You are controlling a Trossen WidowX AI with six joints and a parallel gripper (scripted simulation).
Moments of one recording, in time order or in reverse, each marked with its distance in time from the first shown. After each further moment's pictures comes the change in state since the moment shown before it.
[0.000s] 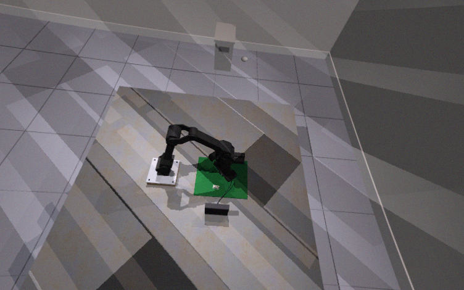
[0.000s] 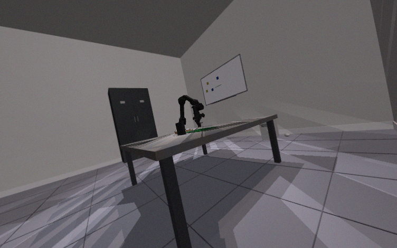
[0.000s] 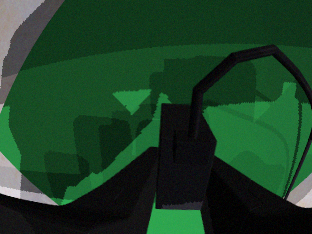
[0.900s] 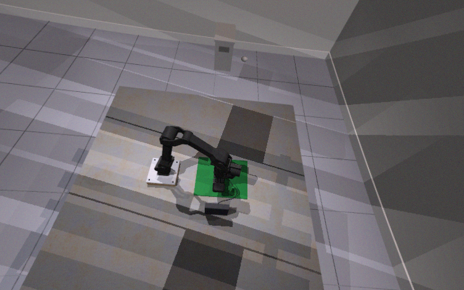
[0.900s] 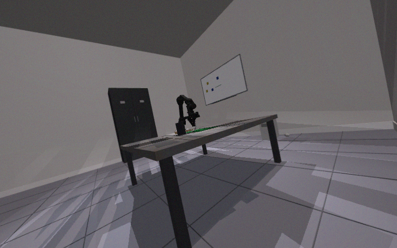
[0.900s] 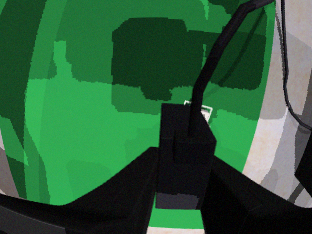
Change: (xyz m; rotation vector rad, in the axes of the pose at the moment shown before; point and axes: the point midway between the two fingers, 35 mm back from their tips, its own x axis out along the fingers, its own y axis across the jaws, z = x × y) arm -0.018 -0.037 -0.052 0.671 -0.014 -0.012
